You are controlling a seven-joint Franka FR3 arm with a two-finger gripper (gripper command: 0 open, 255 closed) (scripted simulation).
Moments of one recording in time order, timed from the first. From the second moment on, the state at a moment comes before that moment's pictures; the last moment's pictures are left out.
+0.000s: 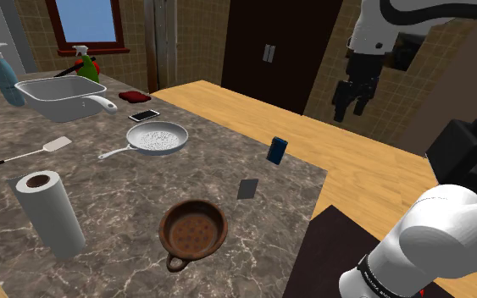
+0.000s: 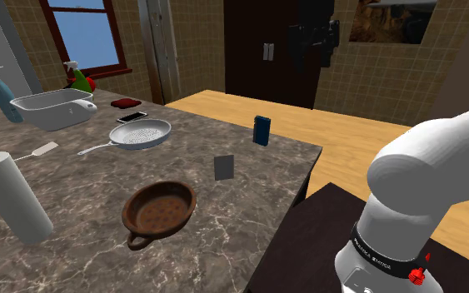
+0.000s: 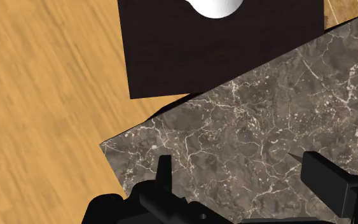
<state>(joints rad) -0.01 -0.76 -0.07 -2.33 -0.12 1.46 0.02</state>
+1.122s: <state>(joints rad) 0.05 -0.83 0.30 -2.76 0.00 2.11 0.48</state>
